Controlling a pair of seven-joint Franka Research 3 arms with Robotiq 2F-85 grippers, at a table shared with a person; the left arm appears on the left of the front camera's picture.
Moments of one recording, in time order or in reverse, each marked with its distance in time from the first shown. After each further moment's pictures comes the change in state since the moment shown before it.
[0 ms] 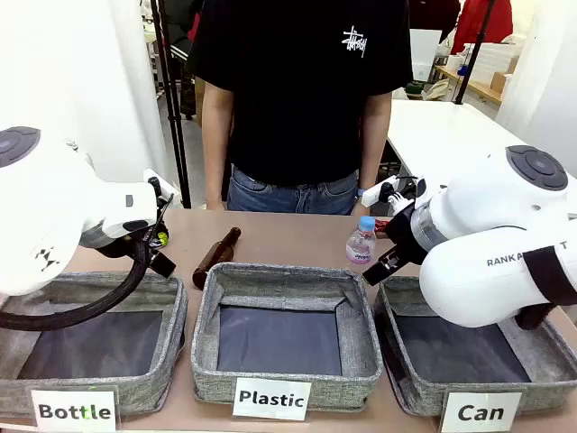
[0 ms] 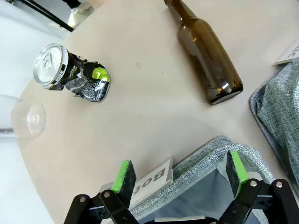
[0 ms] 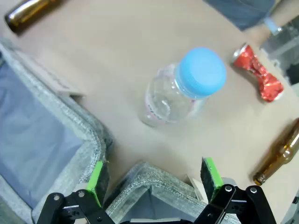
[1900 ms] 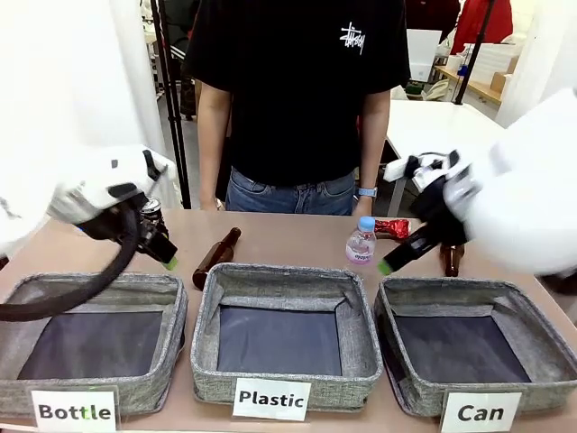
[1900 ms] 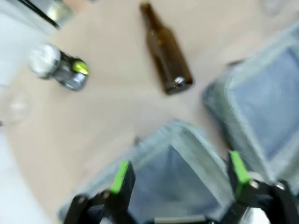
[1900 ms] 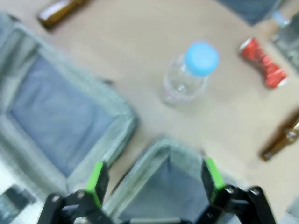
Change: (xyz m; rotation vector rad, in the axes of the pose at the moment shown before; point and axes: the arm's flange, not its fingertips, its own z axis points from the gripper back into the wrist) left arm 0.012 -0.022 0.083 -0.152 0.038 0.093; right arm 0.001 -0.010 0.084 0.163 0.047 -0.057
